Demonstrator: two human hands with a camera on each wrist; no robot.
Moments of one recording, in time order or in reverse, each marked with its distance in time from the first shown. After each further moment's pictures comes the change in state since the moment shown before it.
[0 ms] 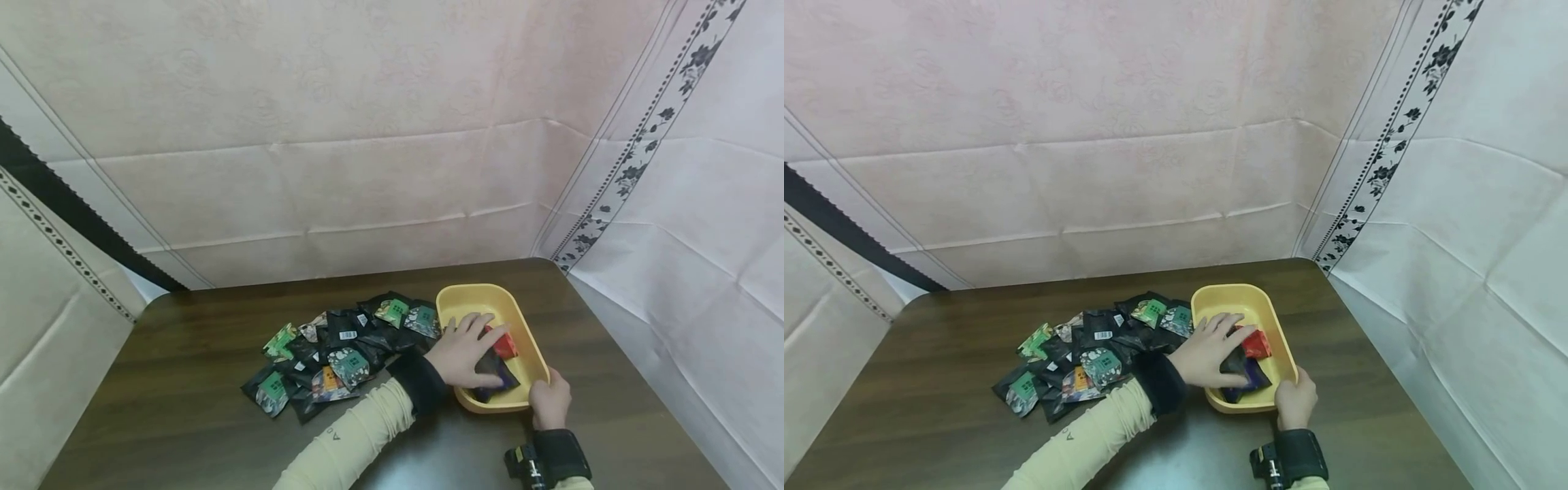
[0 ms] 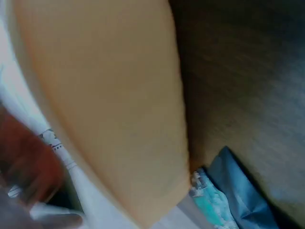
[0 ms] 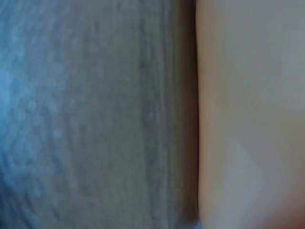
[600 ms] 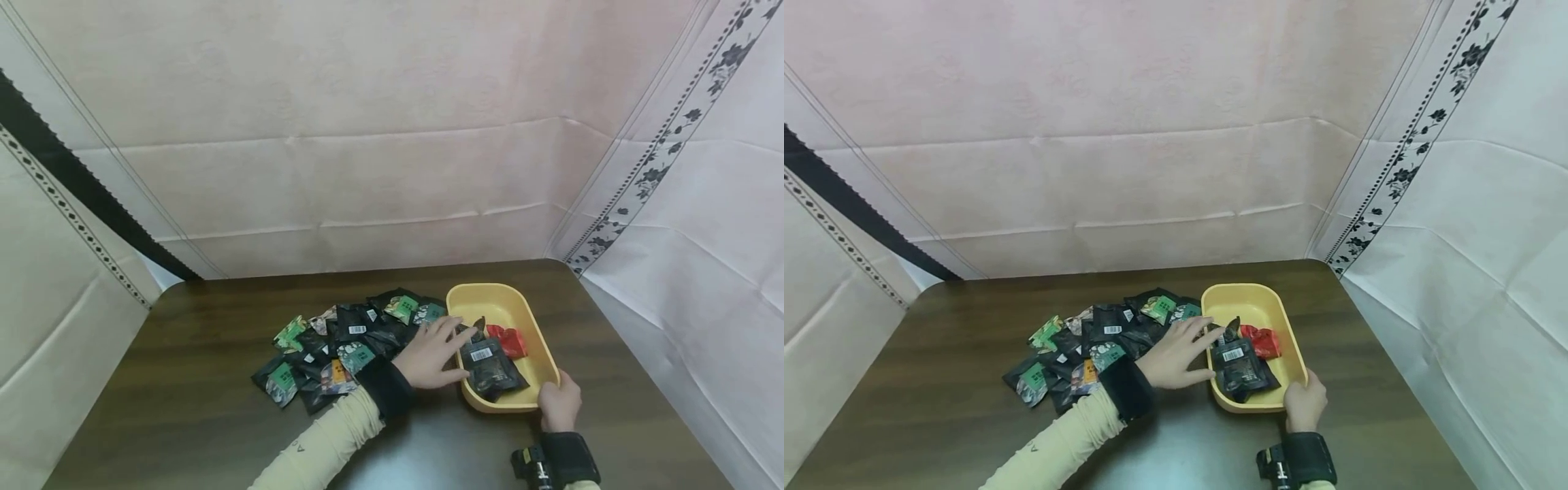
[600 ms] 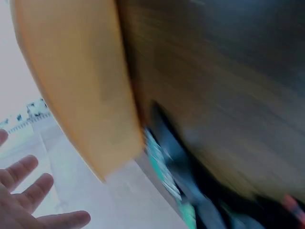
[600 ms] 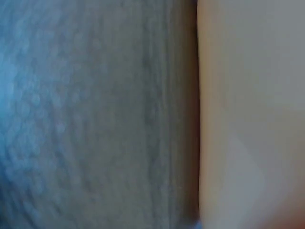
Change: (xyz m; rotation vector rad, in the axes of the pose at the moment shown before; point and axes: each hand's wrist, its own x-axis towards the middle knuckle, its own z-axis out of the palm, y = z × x) left_hand -0.049 -0.038 0.001 -0.100 0.024 -0.049; right_hand 0.003 0.000 -0.001 -0.010 -0.014 0.022
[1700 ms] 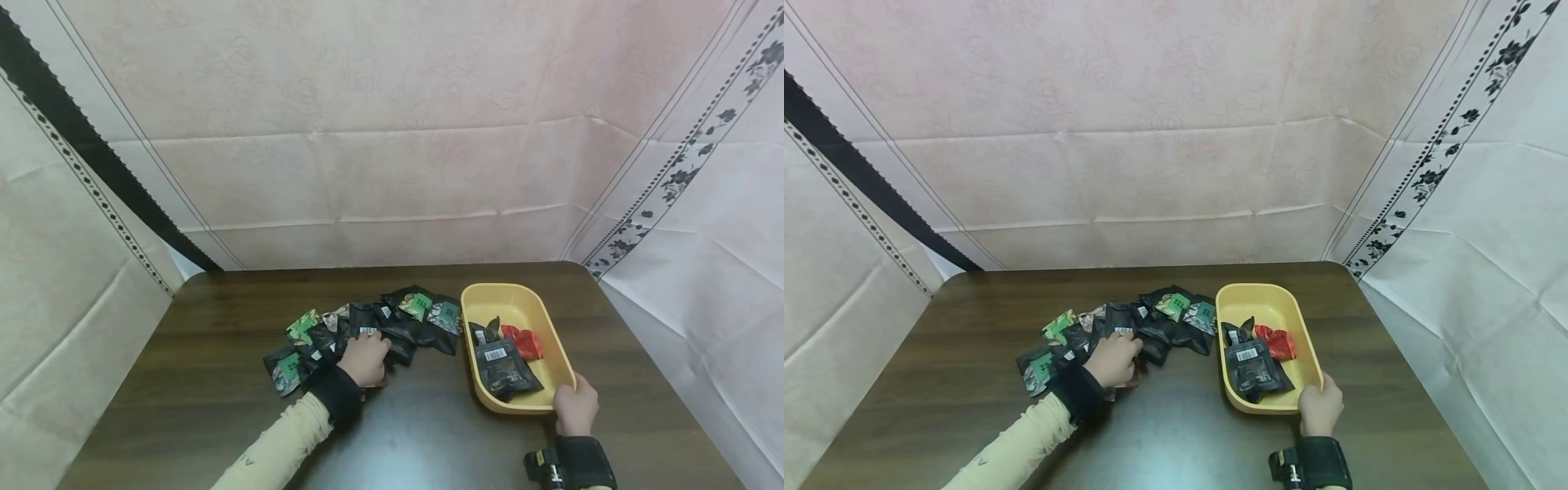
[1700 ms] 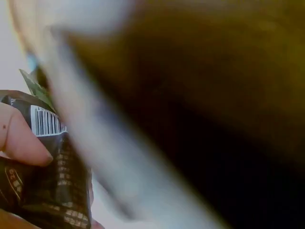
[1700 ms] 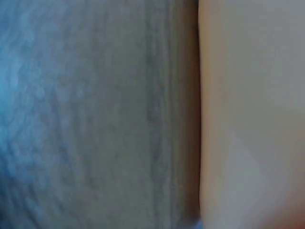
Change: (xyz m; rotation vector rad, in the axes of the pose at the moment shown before) left_hand -0.085 -0.073 0.006 0.154 -0.006 -0.347; right_hand 0.002 -0.003 -0.001 0.008 -0.022 0.055
